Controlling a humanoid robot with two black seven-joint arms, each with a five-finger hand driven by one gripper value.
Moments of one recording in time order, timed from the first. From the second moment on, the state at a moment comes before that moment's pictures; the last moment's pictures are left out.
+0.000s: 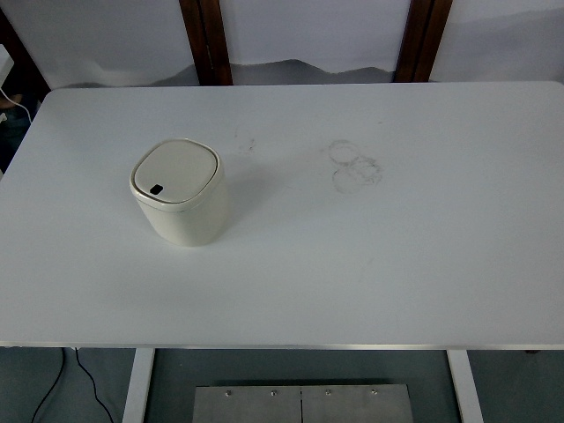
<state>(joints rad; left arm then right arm) -1.40 0.84 -0.38 -0.80 -0.32 -0.43 0.08 0.05 0.00 0.22 0.16 -0.38 -0.02 -0.06</state>
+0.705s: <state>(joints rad) -0.96 0.72 -0.72 -0.57 -0.43 -0.49 0.08 0.05 0.00 0.22 0.16 -0.38 -0.02 -0.06</state>
